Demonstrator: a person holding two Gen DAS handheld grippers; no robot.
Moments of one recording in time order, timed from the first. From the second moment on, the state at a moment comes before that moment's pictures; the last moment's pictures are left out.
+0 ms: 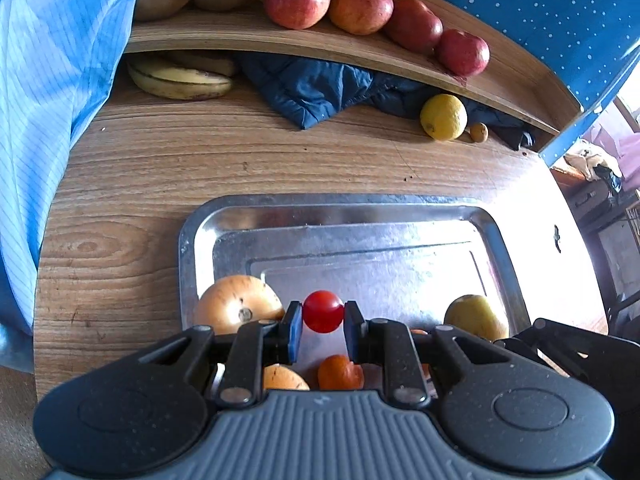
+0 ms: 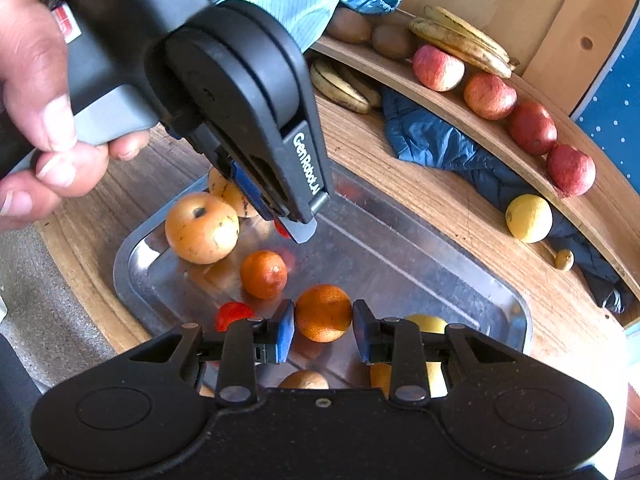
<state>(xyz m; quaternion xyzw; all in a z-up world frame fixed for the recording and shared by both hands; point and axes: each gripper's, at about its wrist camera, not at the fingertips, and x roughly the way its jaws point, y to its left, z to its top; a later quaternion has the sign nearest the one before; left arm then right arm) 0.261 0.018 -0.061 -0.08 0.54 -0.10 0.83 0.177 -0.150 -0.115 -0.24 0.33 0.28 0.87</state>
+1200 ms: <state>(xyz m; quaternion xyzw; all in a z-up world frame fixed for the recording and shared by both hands) 0.250 0.012 -0.060 -0.03 0.54 -0.14 0.83 0.155 -0.148 -0.119 -0.19 0.36 0.22 0.89</state>
